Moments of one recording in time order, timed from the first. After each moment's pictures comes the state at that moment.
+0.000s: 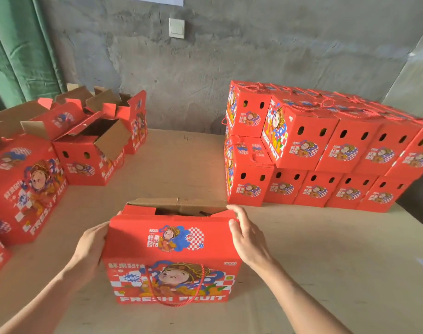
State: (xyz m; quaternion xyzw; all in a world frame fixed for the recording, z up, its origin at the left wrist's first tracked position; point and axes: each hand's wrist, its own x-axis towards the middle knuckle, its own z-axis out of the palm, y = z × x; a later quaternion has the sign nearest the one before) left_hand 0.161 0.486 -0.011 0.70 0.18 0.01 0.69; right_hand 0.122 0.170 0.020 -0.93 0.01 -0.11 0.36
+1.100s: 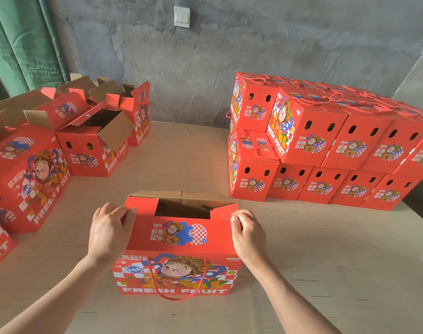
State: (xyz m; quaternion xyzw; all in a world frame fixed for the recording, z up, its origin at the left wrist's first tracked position) left_hand 0.161 0.459 0.001 0.92 0.01 0.25 0.29; right_hand 0.125 0.182 0.002 -0.90 0.05 -0.24 0.35
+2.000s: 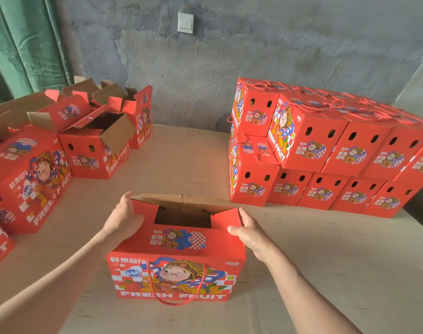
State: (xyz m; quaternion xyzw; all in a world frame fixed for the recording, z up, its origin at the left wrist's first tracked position) left_hand 0.198 0.448 0.016 0.90 0.11 -0.03 0.41; right_hand 0.153 0.157 0.014 -0.83 0.11 0.10 0.54
